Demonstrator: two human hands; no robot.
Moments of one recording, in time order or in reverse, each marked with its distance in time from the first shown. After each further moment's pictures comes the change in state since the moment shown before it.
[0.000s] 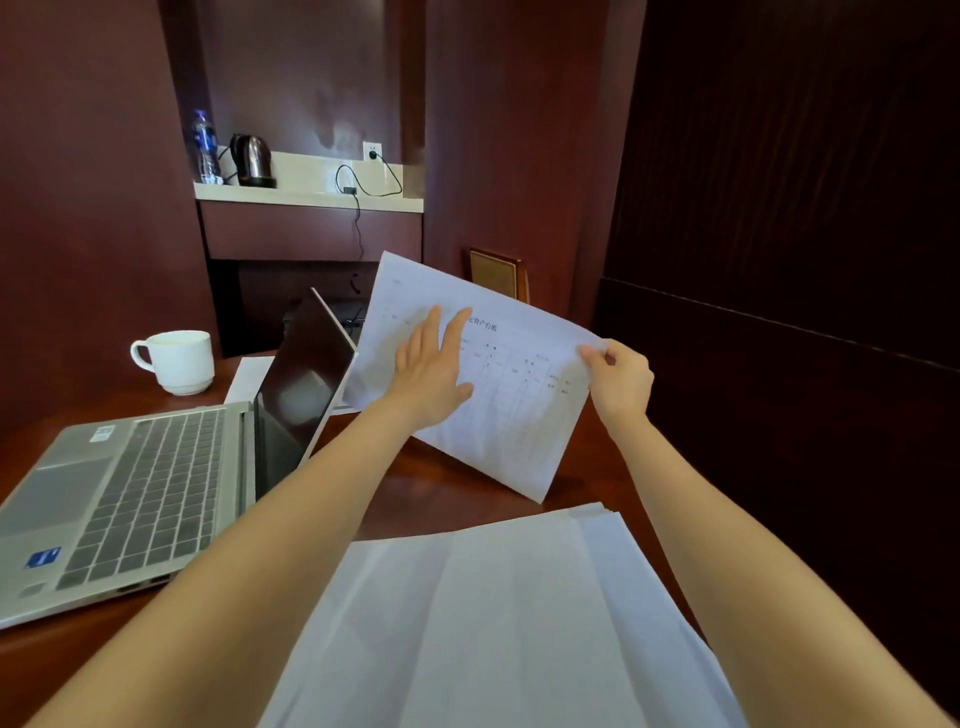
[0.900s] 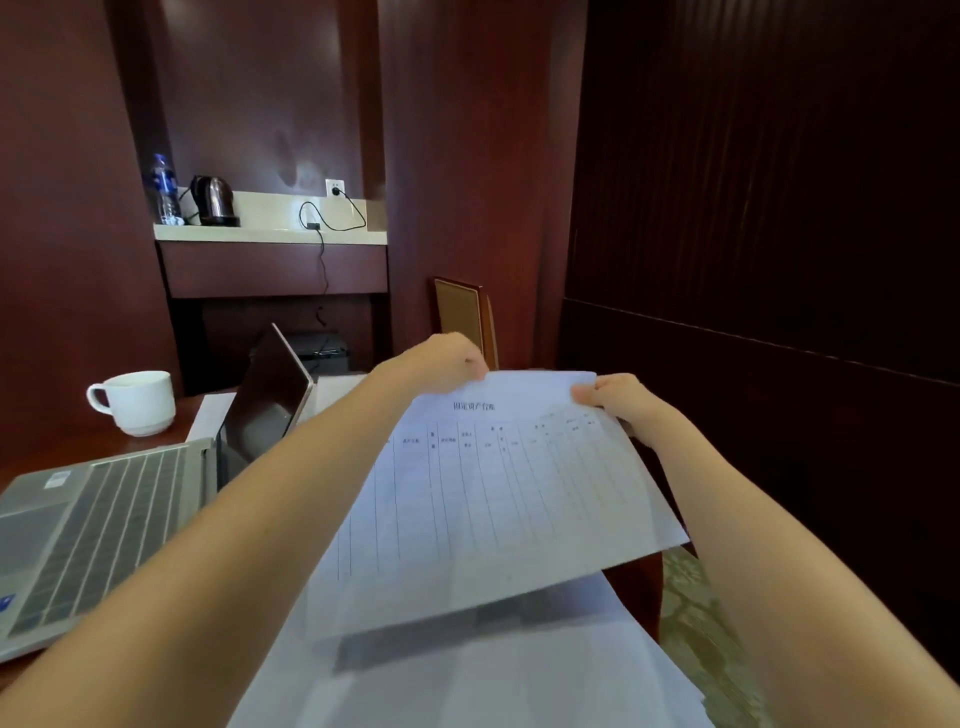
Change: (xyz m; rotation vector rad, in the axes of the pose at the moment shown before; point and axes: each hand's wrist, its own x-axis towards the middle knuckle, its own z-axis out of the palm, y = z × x) left_hand 0.026 0.064 -0.035 -0.008 -0.277 0.206; right_hand 0.018 0.007 -0.080 0.018 -0.463 0.317
